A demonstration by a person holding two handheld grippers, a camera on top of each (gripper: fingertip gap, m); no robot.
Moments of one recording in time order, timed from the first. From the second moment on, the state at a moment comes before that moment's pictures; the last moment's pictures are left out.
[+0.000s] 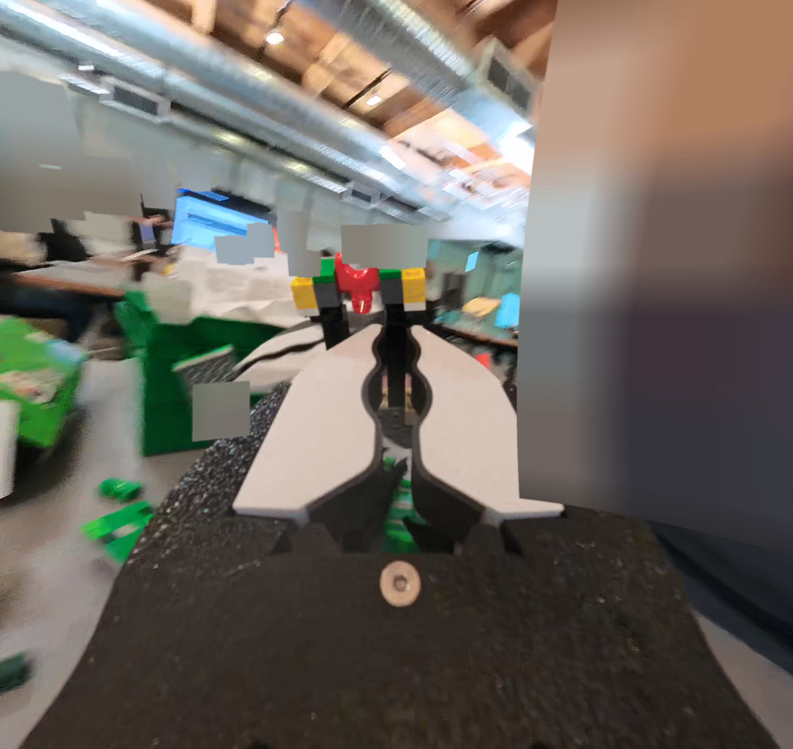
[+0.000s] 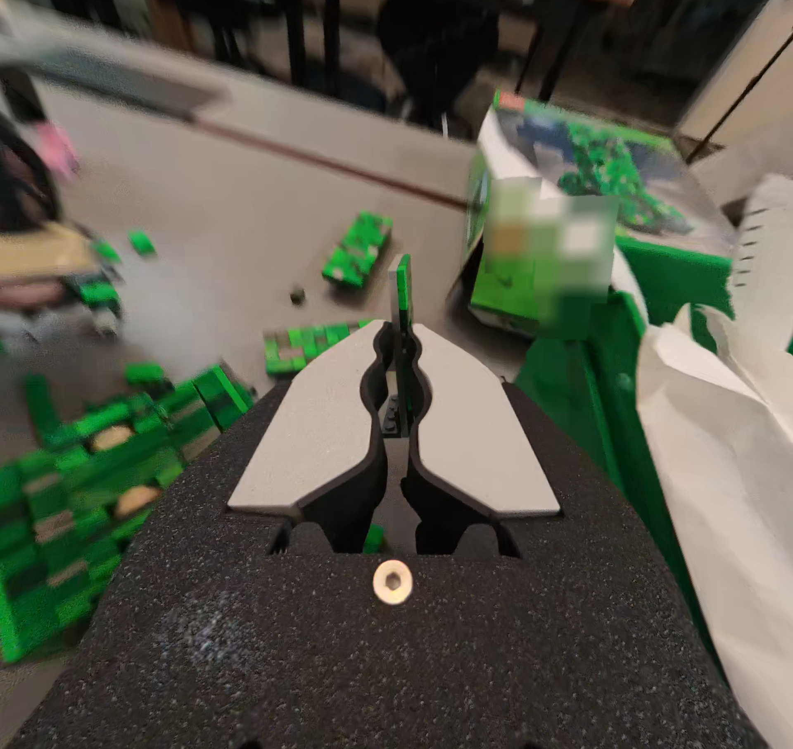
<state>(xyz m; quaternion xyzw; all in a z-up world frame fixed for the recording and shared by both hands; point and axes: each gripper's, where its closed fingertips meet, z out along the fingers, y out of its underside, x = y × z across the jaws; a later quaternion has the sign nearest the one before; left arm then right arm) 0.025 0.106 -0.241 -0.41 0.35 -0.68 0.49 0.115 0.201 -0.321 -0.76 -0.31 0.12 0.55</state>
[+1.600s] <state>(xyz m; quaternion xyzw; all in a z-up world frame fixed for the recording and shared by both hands) 0.042 0.129 -0.262 -0.52 0.37 -0.57 0.52 0.075 0.164 -0.321 -0.75 -0.41 0.25 0.45</state>
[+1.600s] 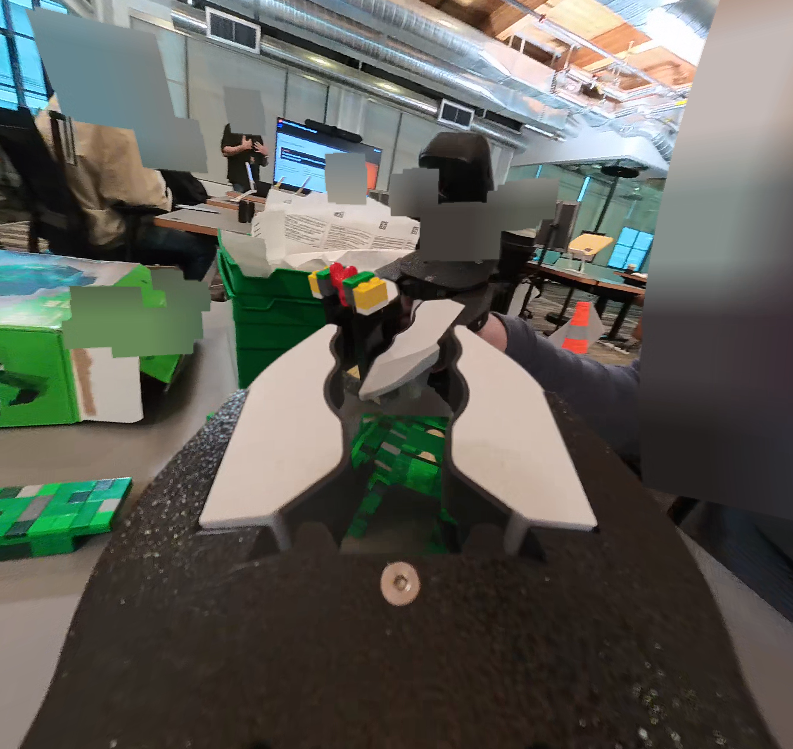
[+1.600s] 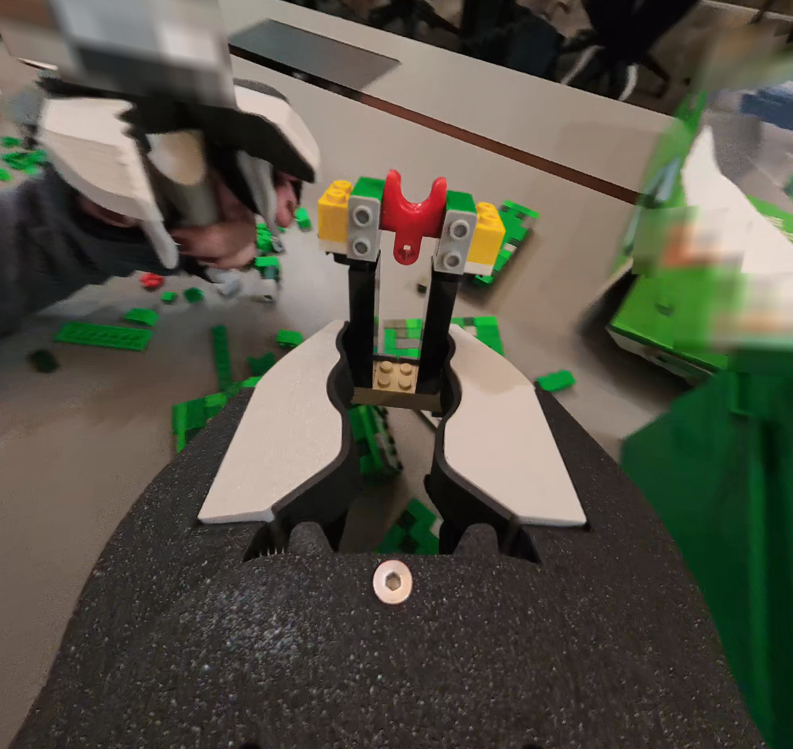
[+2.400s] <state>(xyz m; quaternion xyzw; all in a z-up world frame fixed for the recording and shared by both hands) 0.045 0.151 -0.283 -0.58 0.38 -0.47 0.55 0.140 0.189 -0.387 -0.86 -0.39 0.05 0.33</state>
